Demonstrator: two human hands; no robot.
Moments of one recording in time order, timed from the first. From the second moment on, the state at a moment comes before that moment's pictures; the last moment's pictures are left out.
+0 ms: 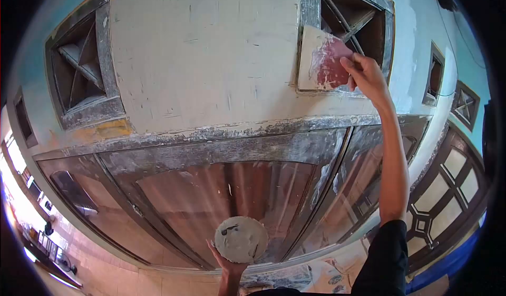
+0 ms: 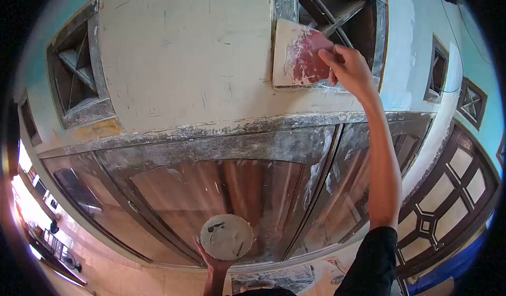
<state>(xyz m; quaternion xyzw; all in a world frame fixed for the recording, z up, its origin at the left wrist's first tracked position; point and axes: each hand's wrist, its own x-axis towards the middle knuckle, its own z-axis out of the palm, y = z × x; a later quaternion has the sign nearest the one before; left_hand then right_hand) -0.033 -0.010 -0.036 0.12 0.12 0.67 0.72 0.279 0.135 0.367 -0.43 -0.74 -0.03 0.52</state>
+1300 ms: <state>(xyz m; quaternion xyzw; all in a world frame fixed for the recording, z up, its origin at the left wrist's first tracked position) -0.030 -0.017 -0.031 0.13 0.13 0.67 0.72 0.273 0.134 0.404 -0.46 -0.71 -0.13 0.51</state>
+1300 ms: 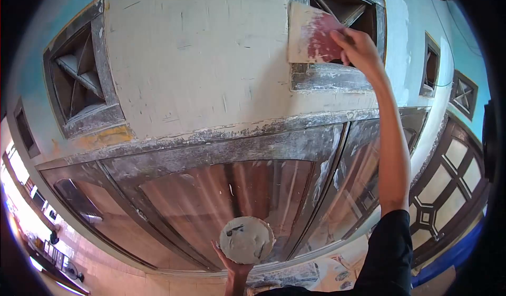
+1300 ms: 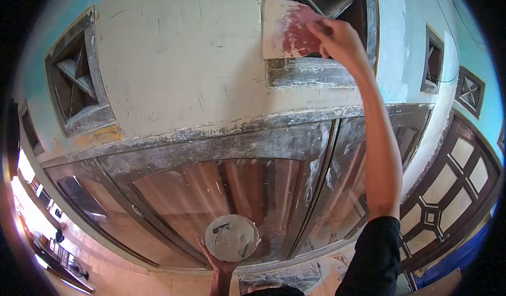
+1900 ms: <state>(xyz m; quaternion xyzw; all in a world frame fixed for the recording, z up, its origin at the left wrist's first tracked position) -0.026 -0.019 -0.025 0.11 0.13 0.67 0.72 0.252 0.142 0.410 -0.39 -0.76 -0.10 0.51</state>
